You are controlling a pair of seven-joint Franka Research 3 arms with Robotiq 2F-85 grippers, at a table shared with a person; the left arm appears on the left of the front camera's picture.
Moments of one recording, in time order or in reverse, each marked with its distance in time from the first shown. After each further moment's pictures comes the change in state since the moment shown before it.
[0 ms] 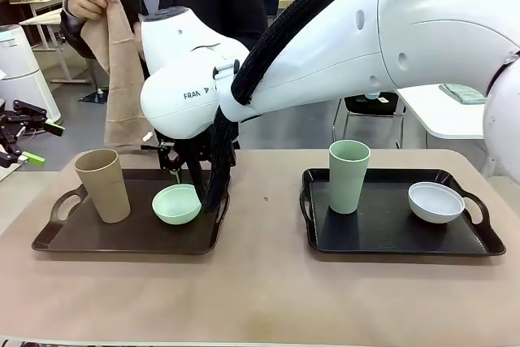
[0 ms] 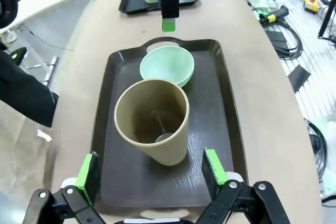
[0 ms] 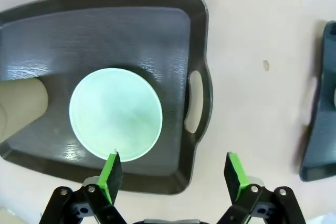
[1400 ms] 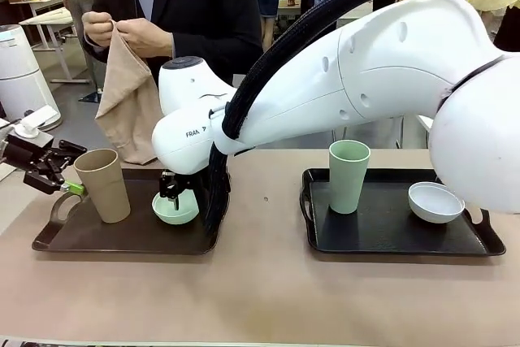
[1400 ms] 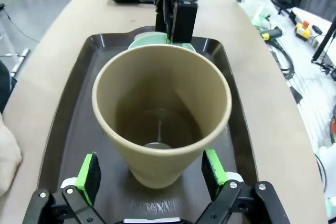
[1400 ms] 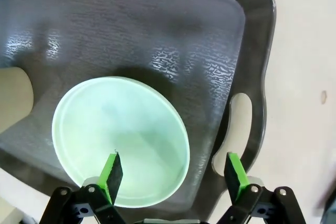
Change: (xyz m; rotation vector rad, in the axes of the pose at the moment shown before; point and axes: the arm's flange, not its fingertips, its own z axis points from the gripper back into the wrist) left arm -0.067 0.014 -0.095 -0.127 -0.082 0.195; right arm 0.007 0.011 -0.083 0.086 0.056 0.118
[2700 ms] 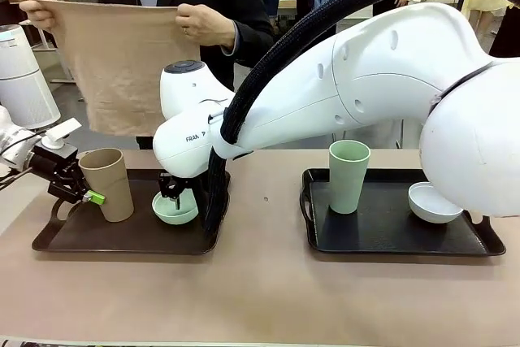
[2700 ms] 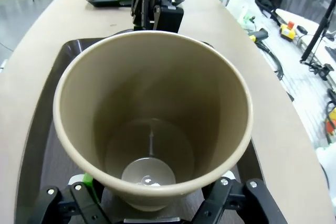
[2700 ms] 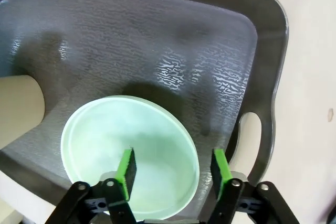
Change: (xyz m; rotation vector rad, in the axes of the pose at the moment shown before) left arm -0.011 0.011 -0.046 -0.105 -0.039 -0.007; right arm 0.007 0.003 -0.007 0.032 -0.034 0.017
